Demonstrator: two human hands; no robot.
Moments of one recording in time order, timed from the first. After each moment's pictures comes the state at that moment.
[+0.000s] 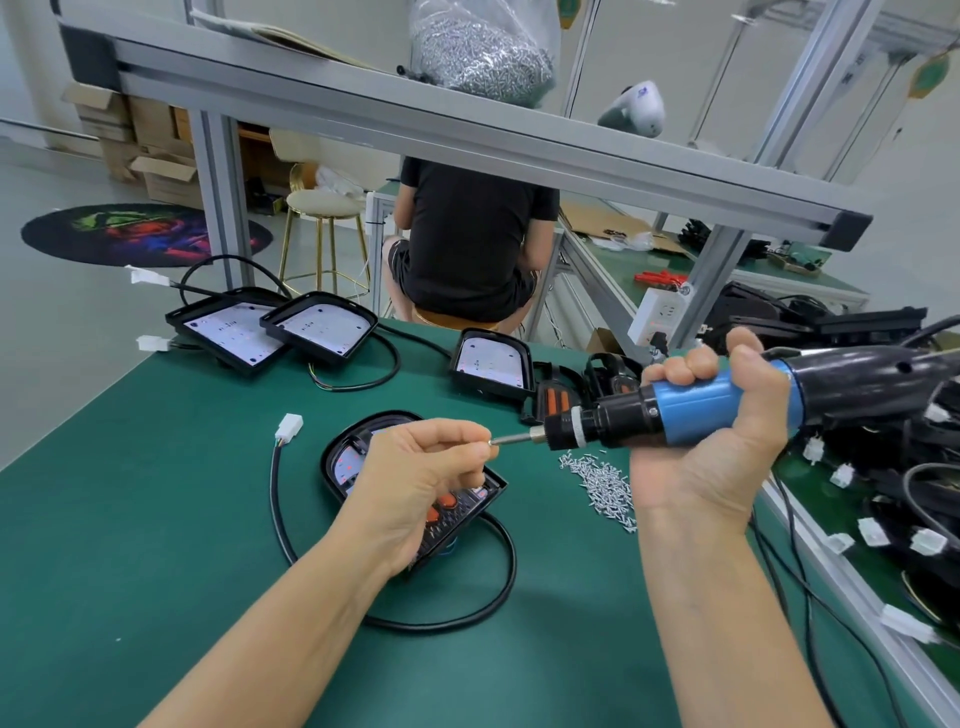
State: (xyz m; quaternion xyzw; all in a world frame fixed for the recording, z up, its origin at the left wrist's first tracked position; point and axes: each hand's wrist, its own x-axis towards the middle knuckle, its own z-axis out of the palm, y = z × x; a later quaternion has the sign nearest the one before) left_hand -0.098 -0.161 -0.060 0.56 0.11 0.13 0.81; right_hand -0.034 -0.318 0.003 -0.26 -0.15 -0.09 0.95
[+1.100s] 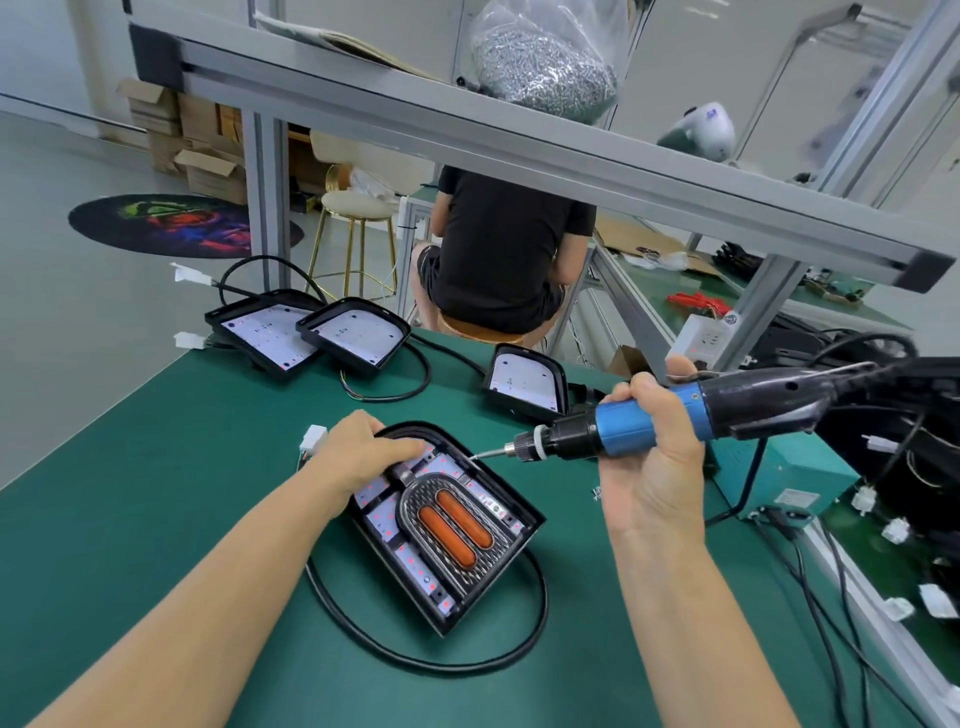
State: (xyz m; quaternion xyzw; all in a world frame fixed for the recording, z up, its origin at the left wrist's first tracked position) left_hand -0.049 -0.053 -0.102 0.77 0.29 0.06 0.57; right_hand -0.007 -0.269 -0.025 -0.36 -0.14 -0.03 0.92
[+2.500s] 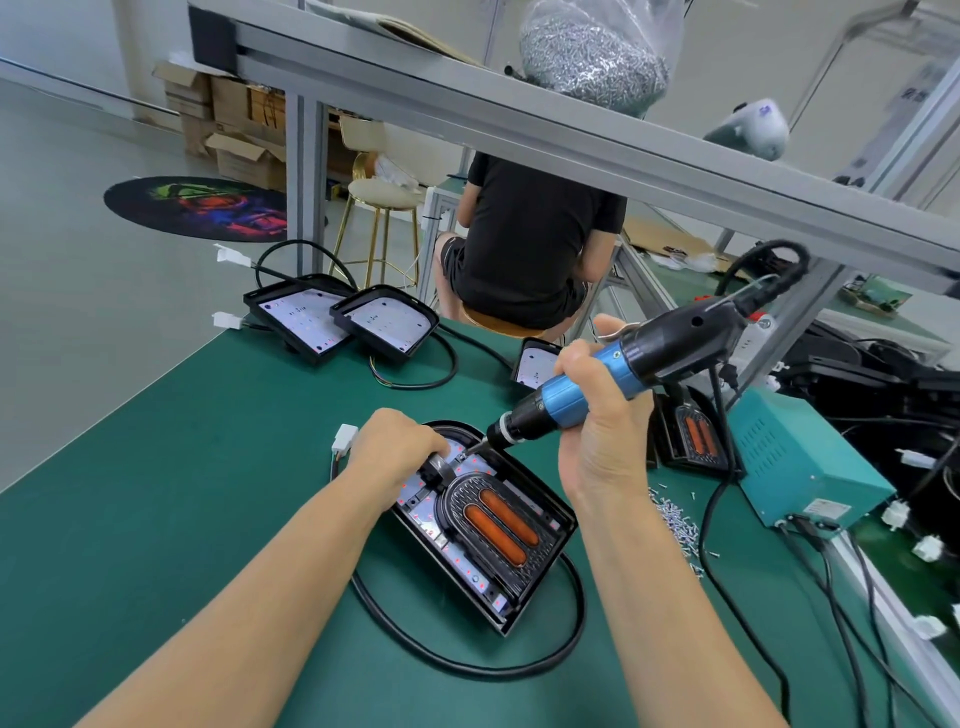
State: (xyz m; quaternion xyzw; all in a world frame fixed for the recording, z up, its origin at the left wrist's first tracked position) left_hand -0.041 -0.061 -0.115 0.71 0.34 0.12 0.61; right_hand -0.006 -0.216 -0.031 -0.48 -0.23 0.00 0.85
